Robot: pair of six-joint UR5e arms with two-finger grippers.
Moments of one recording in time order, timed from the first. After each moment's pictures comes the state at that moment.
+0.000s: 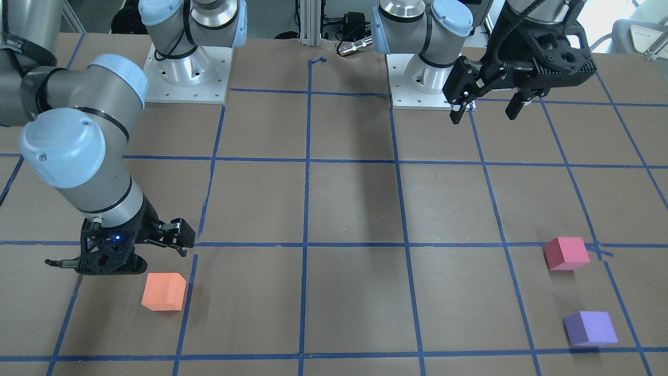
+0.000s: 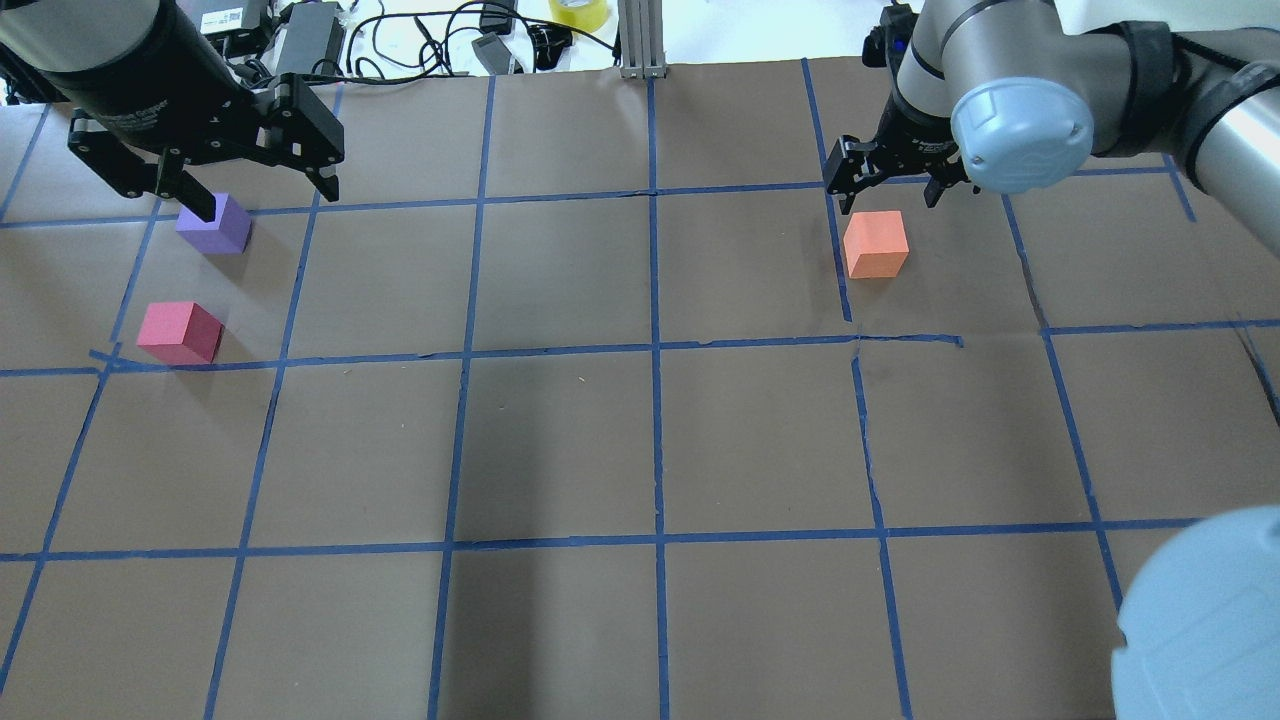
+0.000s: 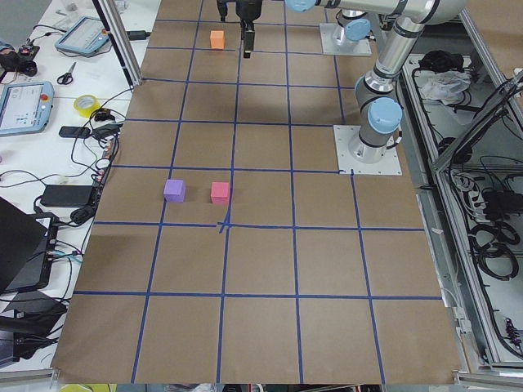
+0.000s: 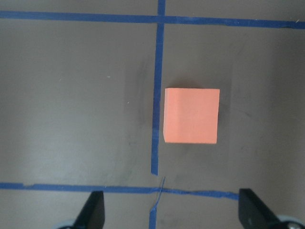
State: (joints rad) left arm -1.52 -1.51 -1.51 -1.59 1.57 -0.09; right arm 1.53 -1.19 1.57 -2.01 -1.57 -0.07
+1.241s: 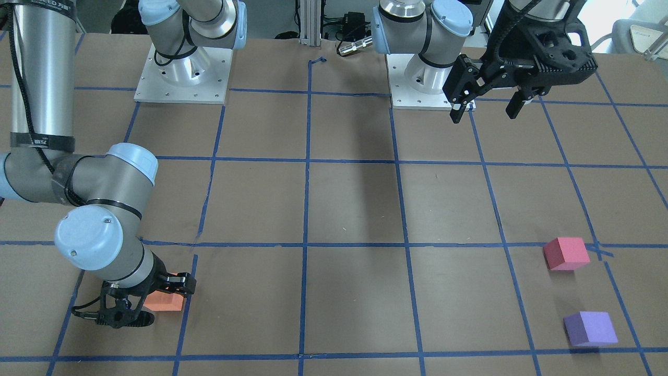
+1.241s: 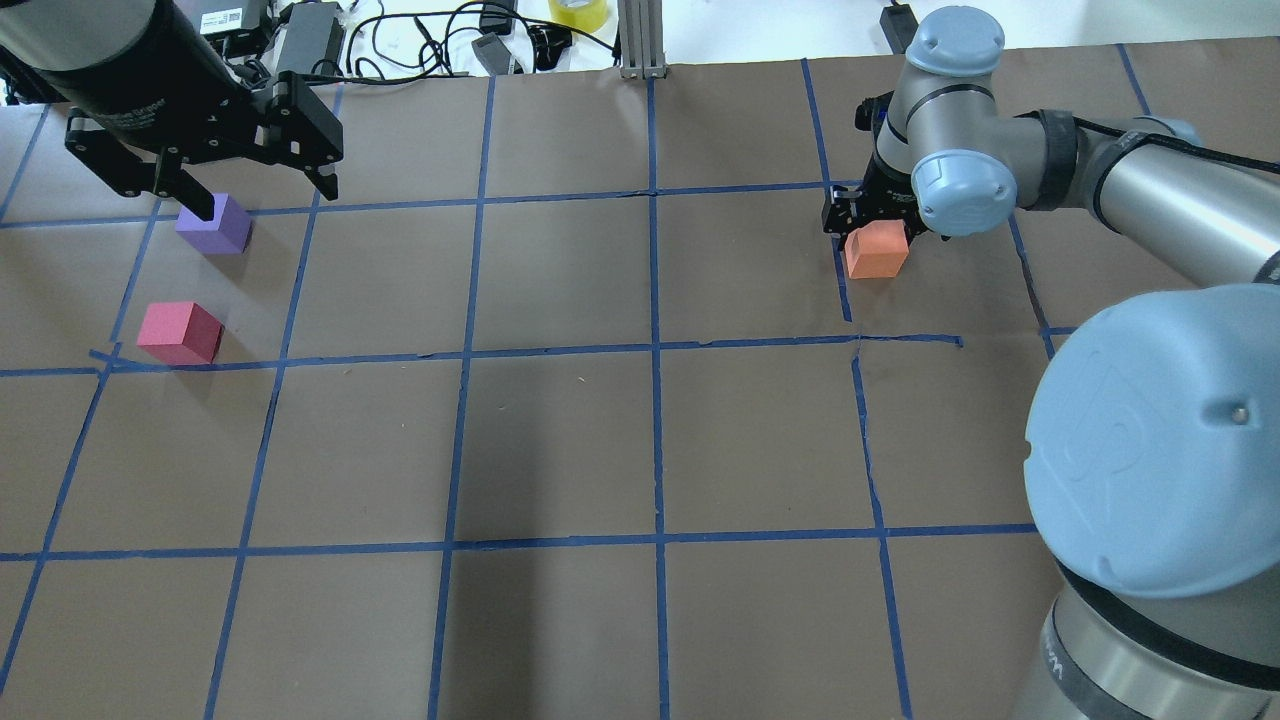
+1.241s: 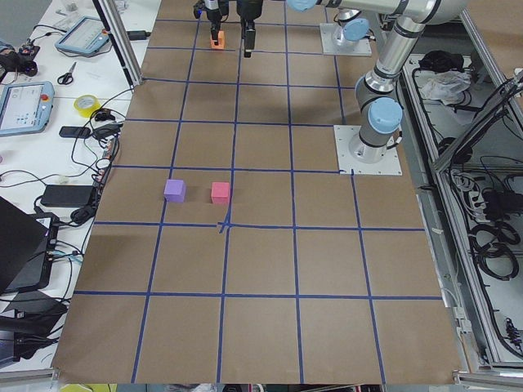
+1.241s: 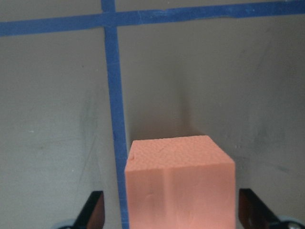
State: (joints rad) left arm -1.52 -1.51 -1.50 -1.59 1.57 -0.09; right arm 1.51 -0.98 1.56 -2.16 -1.57 -0.02
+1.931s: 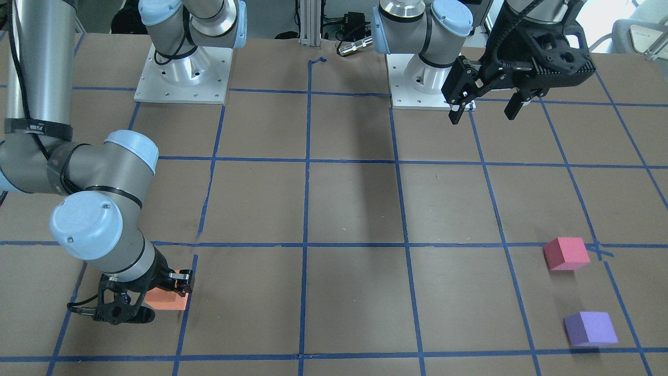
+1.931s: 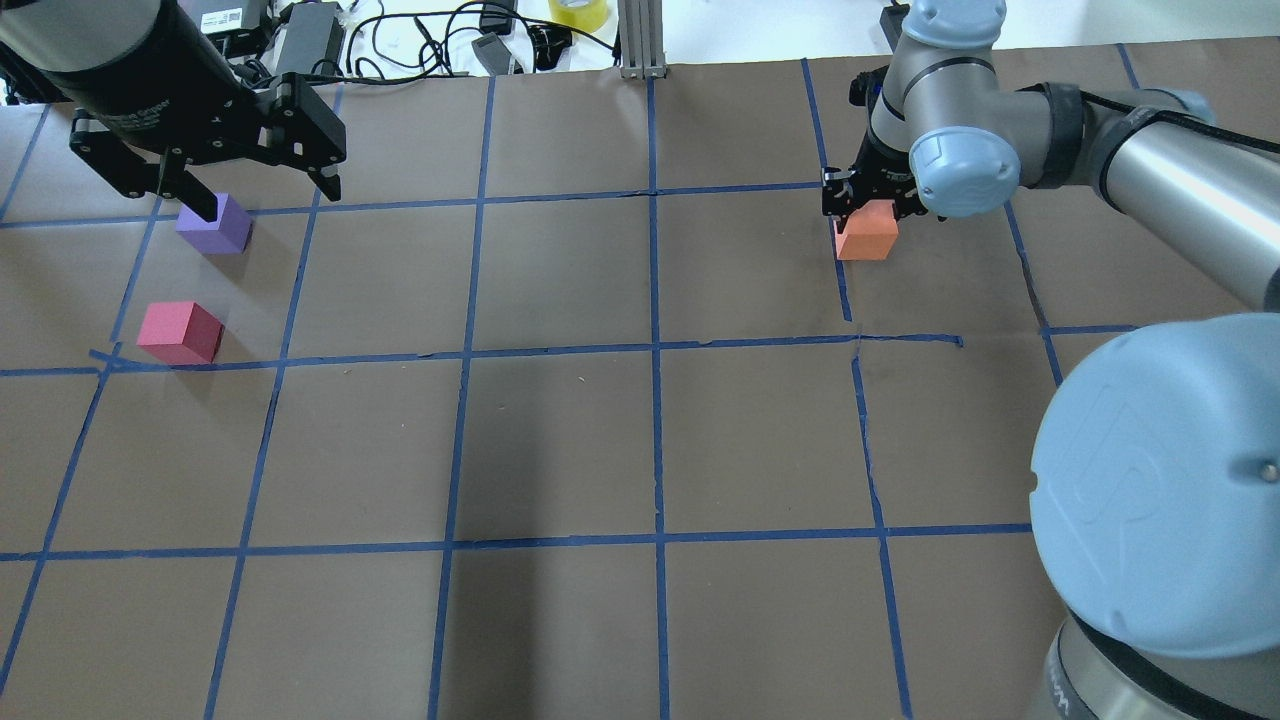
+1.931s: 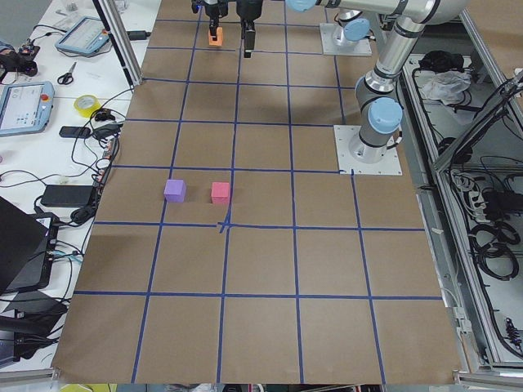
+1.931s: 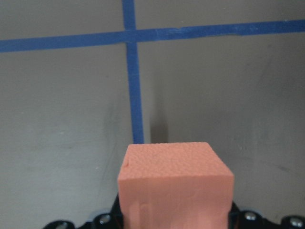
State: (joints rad) left arm -1.52 -1.52 -1.50 -1.59 1.57 -0.09; right arm 1.55 -1.03 1.52 -2.10 -1.56 0.04
